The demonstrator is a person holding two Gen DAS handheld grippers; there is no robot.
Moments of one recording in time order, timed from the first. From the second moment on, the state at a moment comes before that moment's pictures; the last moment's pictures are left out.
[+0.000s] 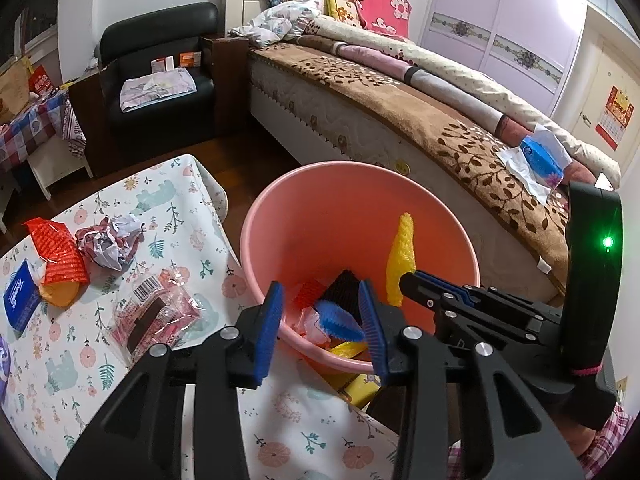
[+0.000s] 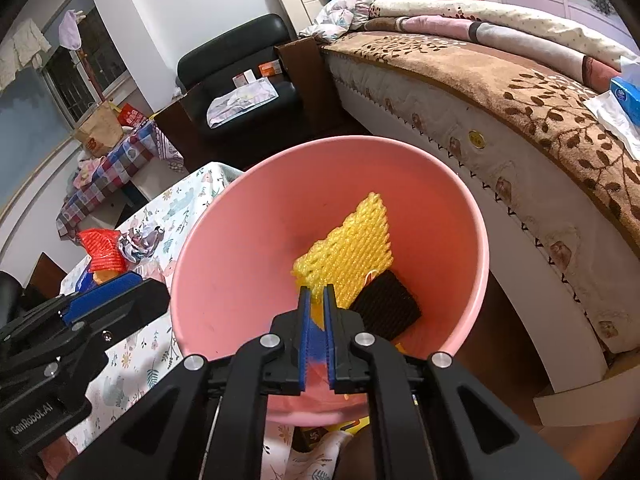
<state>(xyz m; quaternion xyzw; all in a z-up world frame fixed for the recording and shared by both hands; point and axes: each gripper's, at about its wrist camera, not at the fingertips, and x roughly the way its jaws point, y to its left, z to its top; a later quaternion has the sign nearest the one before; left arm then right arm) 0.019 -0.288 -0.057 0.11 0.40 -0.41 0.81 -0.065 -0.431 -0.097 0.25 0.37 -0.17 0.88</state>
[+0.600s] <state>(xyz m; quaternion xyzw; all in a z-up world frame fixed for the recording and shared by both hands) 0.005 -0.248 -0.035 0.08 0.37 -0.40 0.83 -0.085 -0.410 -0.067 0.23 0.34 -0.17 0.90</state>
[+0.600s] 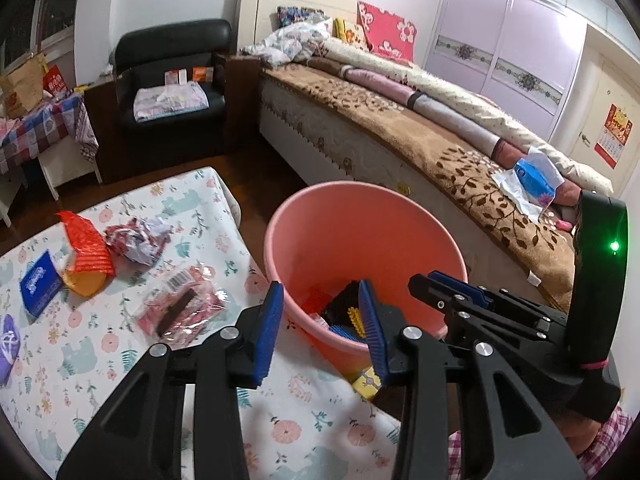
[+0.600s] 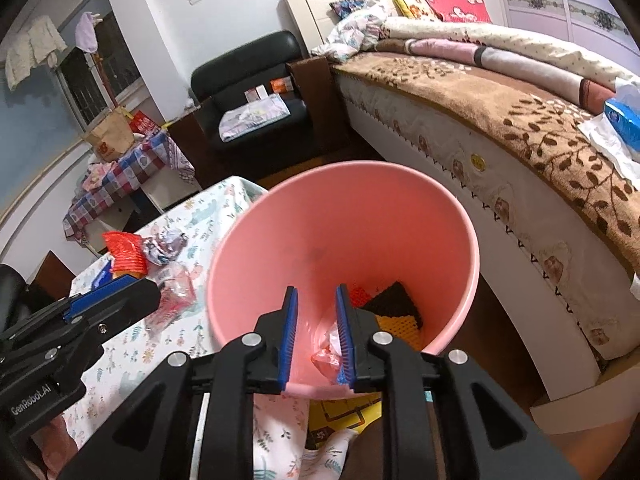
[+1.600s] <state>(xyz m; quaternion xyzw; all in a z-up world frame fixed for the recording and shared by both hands) 0.002 -0.032 -0.045 0.00 0.37 -0.22 0.90 -0.083 -0.229 -0.042 0.12 0.34 0.02 0.93</state>
